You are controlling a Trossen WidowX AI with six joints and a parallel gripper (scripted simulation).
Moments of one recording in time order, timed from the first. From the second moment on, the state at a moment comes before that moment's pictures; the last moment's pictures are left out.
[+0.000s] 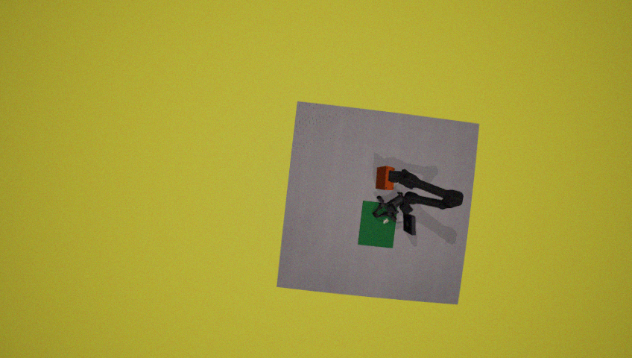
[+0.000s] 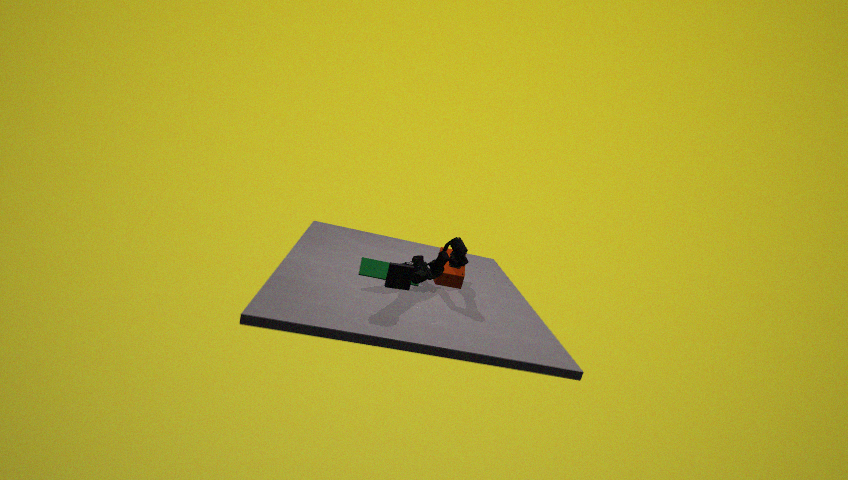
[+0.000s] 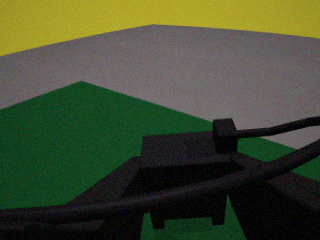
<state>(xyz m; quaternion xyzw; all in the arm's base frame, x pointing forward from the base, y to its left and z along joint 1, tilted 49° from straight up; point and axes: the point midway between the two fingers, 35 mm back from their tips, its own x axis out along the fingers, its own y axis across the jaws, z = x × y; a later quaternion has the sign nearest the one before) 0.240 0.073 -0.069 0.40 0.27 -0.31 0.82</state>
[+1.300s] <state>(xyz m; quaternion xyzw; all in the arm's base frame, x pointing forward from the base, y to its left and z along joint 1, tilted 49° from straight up) 0.240 0.073 -0.069 0.40 0.27 -0.31 0.82</state>
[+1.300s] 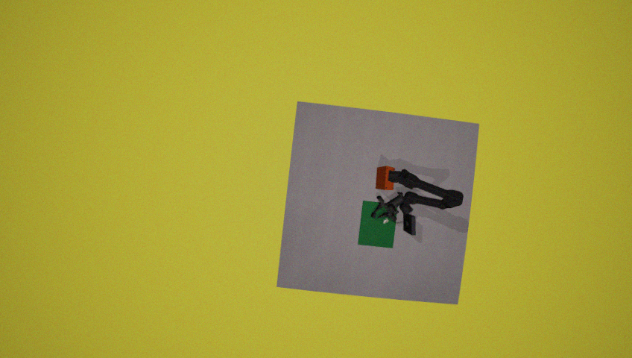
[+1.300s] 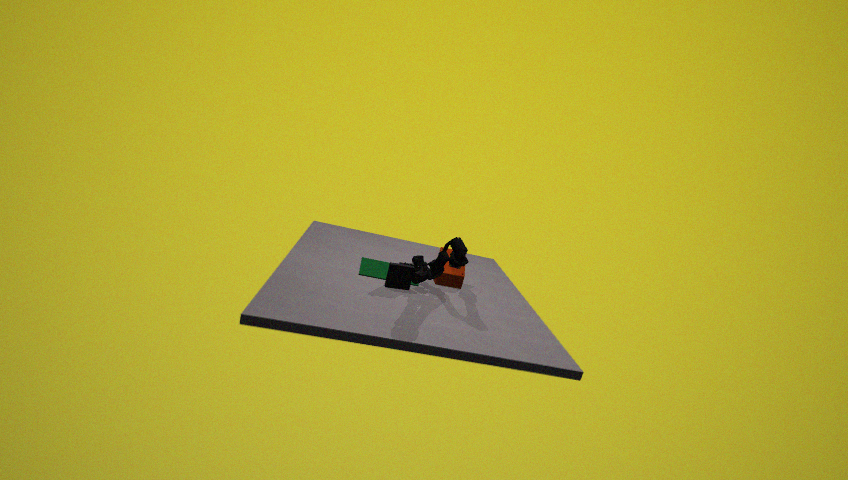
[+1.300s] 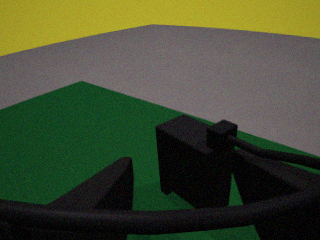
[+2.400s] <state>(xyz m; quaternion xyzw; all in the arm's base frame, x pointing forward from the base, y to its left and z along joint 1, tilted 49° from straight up) 0.236 0.012 -0.121 0.25 0.51 -0.41 0.71</state>
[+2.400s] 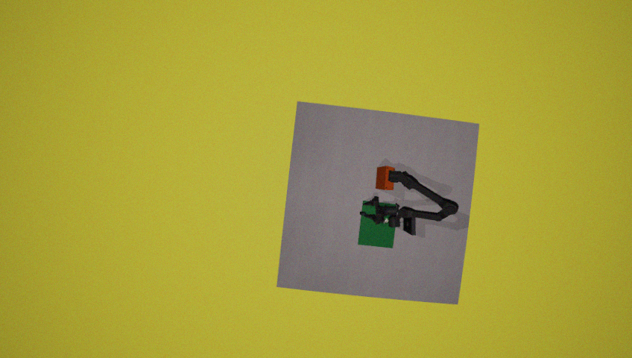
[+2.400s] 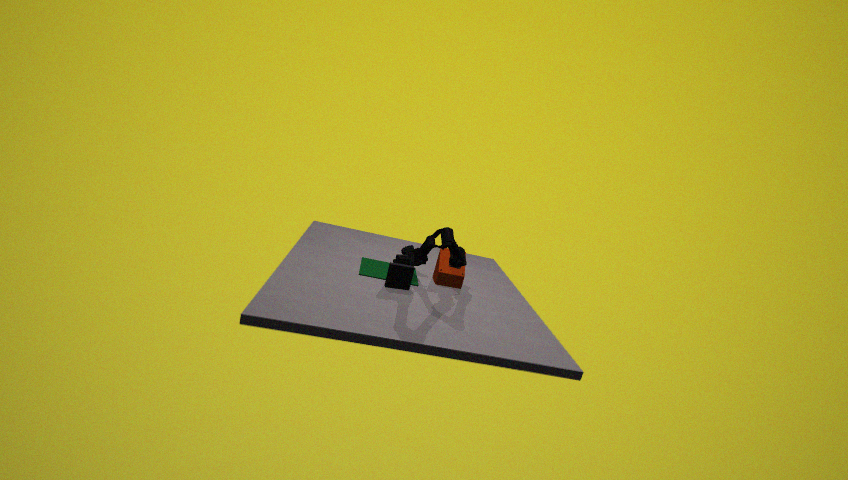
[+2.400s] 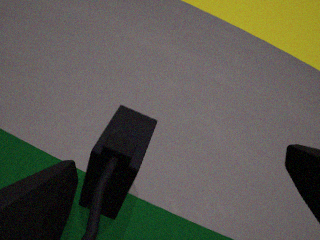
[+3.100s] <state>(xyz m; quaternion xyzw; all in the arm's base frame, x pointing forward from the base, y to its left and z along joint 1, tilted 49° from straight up) 0.262 -0.084 -0.066 0.58 0.66 -0.41 0.25</state>
